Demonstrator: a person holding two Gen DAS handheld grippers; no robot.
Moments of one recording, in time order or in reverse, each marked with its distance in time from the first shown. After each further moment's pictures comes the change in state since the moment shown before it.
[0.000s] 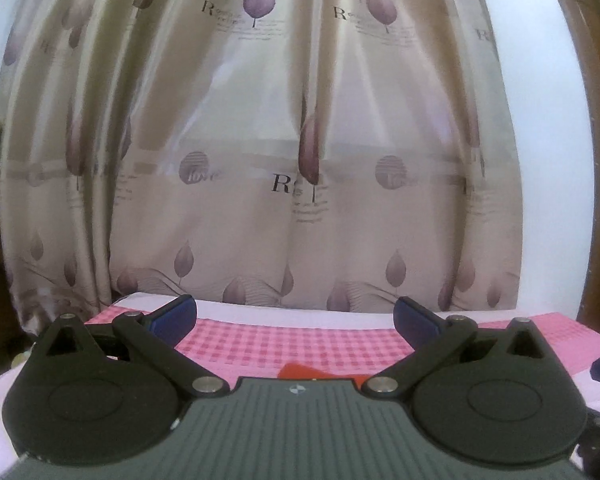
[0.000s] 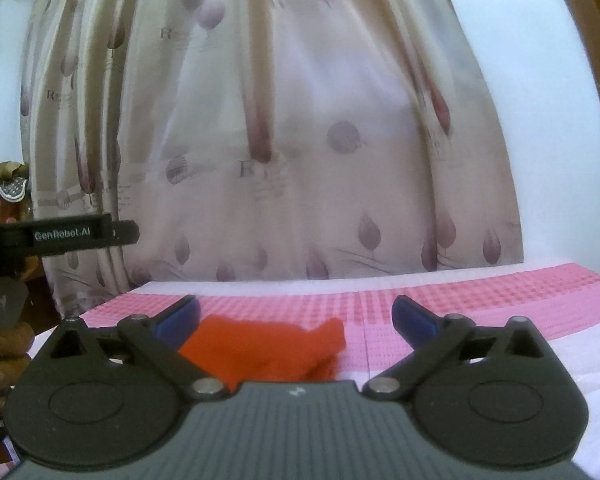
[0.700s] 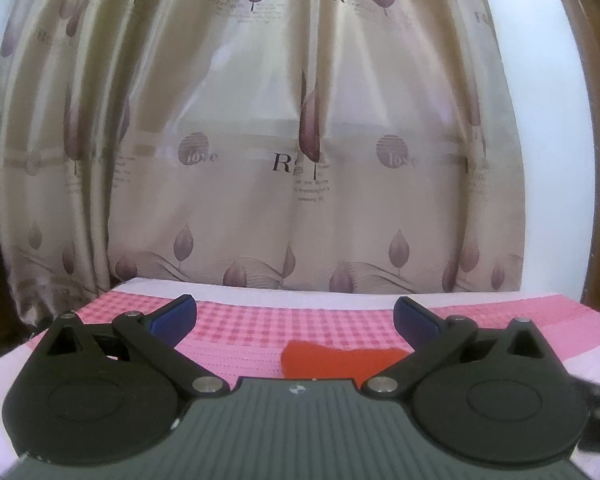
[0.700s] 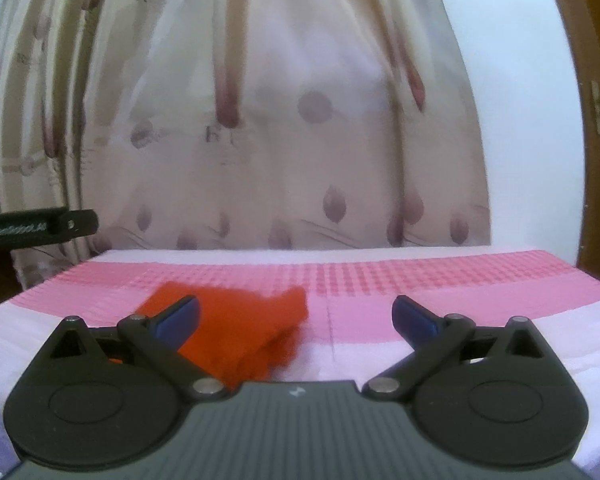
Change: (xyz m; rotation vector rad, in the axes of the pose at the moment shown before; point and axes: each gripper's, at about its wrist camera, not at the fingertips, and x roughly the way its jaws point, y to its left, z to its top) left arm 0.007 0.006 -0.032 0.016 0.017 0.001; right arm 0.014 0.005 -0.012 -0.037 0.089 -0.143
